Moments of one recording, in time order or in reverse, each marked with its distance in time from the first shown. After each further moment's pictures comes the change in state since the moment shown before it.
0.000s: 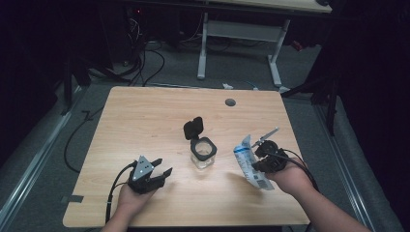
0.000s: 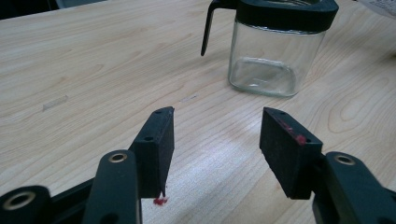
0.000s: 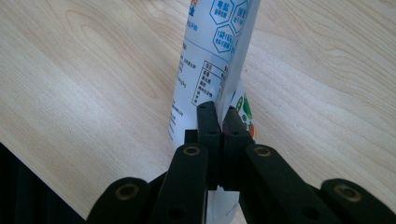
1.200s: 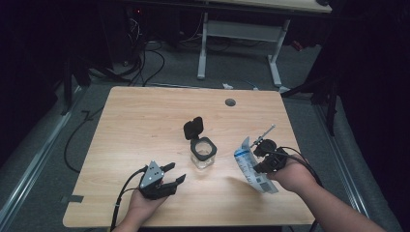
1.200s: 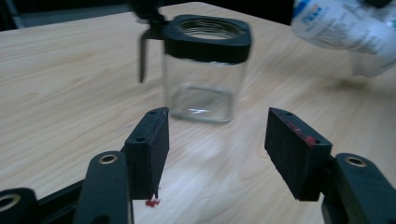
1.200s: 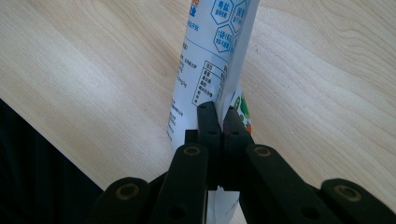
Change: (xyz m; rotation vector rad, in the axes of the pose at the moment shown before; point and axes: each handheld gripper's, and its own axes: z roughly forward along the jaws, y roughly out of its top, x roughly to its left) left arm -0.043 0.008 0.009 -0.081 -0.148 0.014; right arm 0.005 0.008 -0.012 0.103 0.021 -0.019
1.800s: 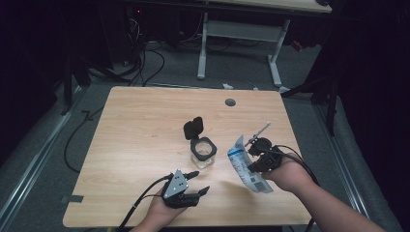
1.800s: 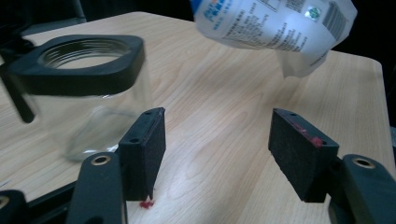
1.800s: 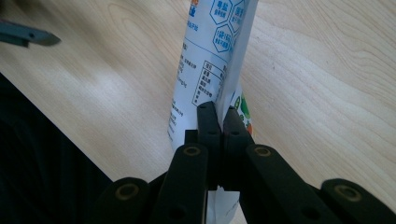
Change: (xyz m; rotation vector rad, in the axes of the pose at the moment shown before) left arm -0.050 0.010 0.033 -0.009 -0.128 0.097; right arm 0.015 0.012 -0.010 -0.026 0.034 -0.031
